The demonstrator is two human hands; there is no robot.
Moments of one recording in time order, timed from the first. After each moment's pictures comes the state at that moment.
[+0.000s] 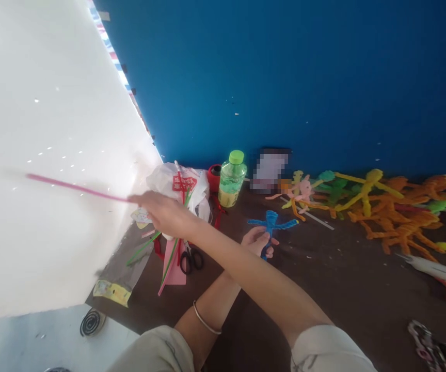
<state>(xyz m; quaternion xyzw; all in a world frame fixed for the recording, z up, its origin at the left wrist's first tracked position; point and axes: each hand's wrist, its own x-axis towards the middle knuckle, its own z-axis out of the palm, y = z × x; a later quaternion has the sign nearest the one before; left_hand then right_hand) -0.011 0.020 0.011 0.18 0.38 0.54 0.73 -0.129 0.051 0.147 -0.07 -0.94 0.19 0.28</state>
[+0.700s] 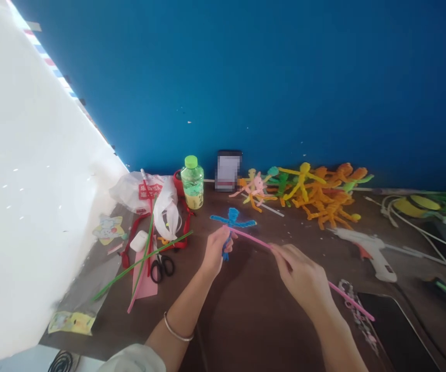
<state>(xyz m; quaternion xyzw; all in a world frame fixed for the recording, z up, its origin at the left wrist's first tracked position) -0.010 0.008 0.014 0.30 0.38 0.55 0.68 0.175 -0.031 0.054 -0.58 -0.78 -0.03 0.24</state>
